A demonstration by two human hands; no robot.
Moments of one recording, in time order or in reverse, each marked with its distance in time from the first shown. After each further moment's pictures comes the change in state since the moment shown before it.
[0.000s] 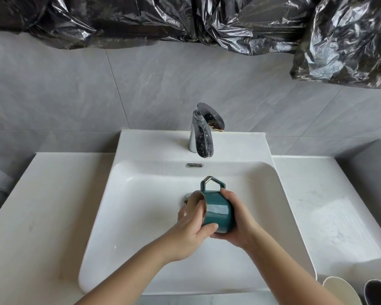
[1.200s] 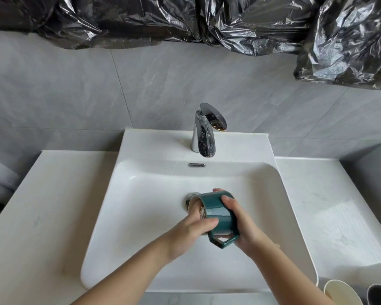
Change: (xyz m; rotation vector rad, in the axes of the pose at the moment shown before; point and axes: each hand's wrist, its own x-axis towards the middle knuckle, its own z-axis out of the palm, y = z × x) left_hand -0.009 0.022 -0.008 -0.674 -0.102 -0.098; right_hand -0.011 0.007 -0.001 -0.019 -0.089 -0.235
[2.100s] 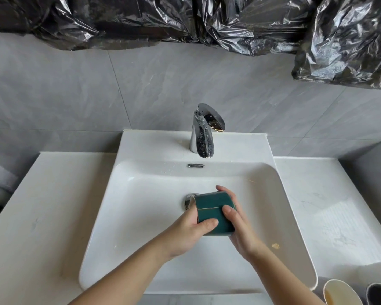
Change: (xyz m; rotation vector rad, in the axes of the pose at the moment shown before) left_hand 0.005 -0.002 0.000 0.024 0.057 -0.015; right_hand 0.001 0.018 -0.016 -0.242 -0.050 -0.255
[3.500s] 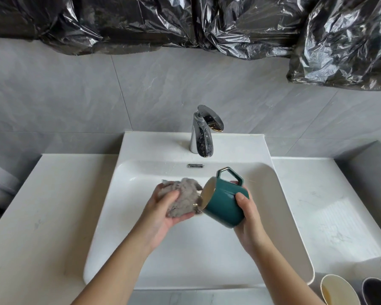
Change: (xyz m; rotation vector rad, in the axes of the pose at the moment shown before) left_hand -0.011 0.009 -0.038 -0.627 0.426 -0.010; right_hand -0.002 -0.014 0.003 0.215 0.136 -0.129
